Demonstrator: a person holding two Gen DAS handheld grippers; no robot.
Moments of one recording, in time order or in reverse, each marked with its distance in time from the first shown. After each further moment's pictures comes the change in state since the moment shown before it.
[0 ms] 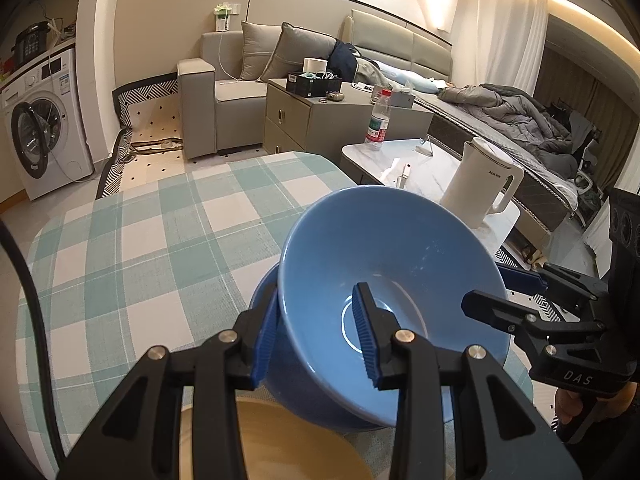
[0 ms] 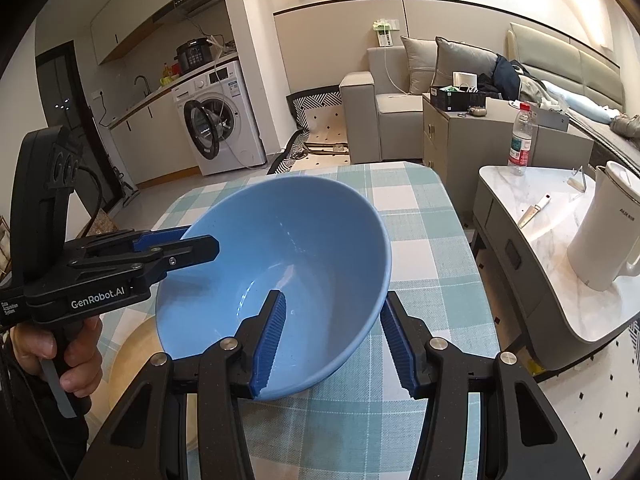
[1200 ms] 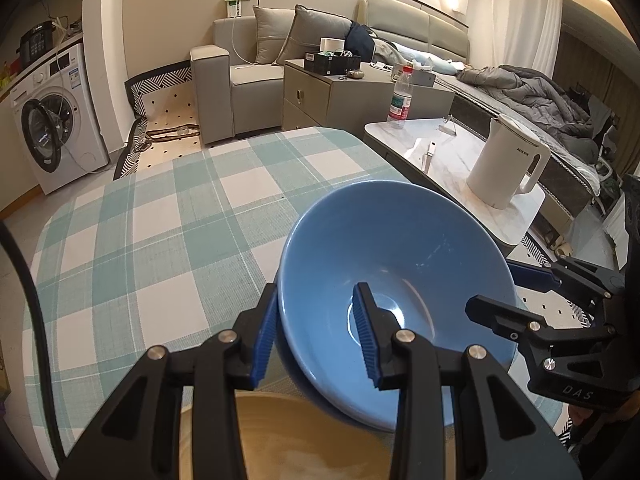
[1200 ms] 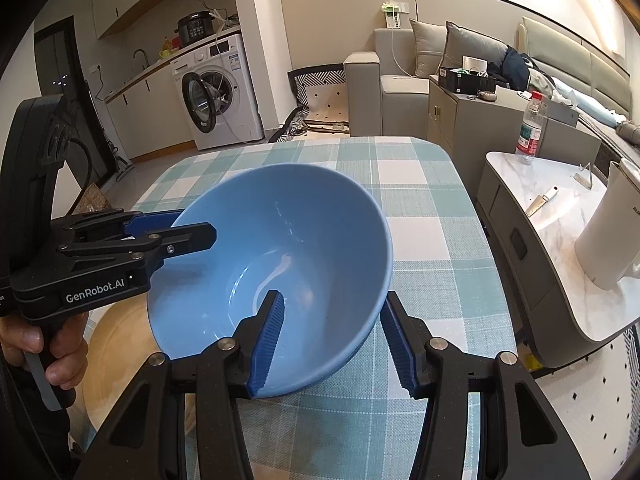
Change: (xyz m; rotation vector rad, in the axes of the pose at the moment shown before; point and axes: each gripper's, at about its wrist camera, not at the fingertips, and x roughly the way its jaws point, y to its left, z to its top) left arm 0.029 0.009 -0.015 0.013 0.061 0.083; right arm 0.045 0.013 -0.017 -0.048 0.075 -0.028
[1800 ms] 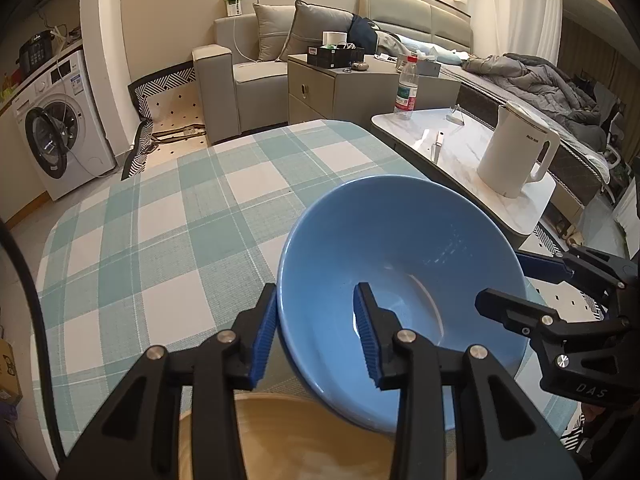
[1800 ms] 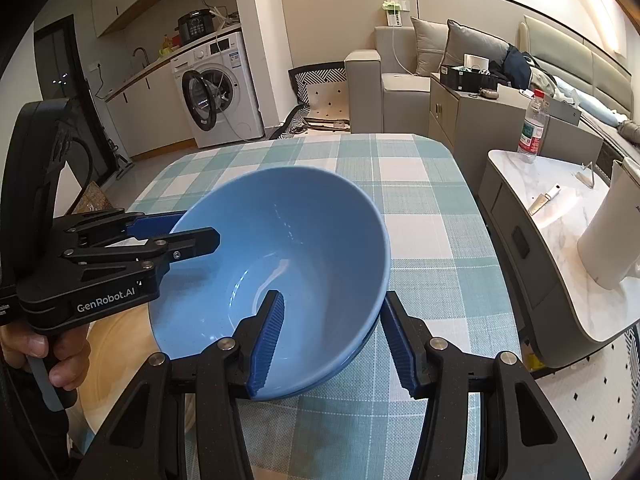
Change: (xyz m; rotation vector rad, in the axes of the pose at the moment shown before) left arm 0.009 -0.002 -0.002 0.029 0.017 0.042; right arm 0.006 0.000 -0.002 -0.004 0.007 0.001
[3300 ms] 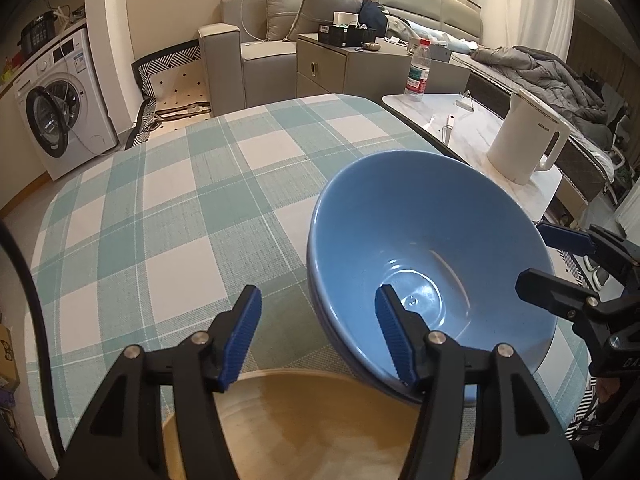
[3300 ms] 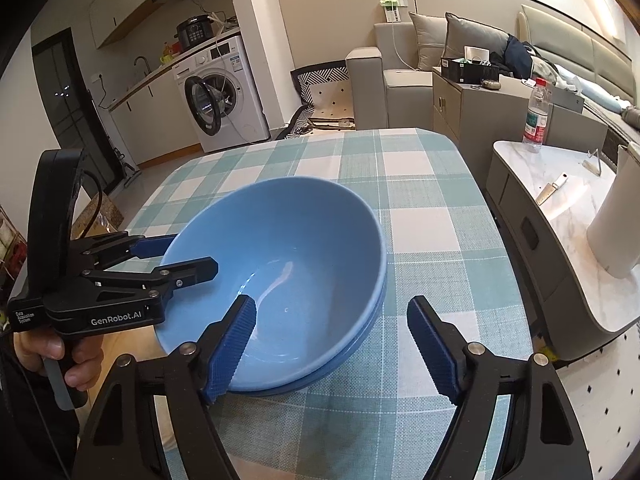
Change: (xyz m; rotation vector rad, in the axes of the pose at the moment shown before) left arm 0.013 0.021 -0.019 -0.037 0.068 -0.004; right arm 0.003 -0.004 -0.006 0.041 0.001 0.046
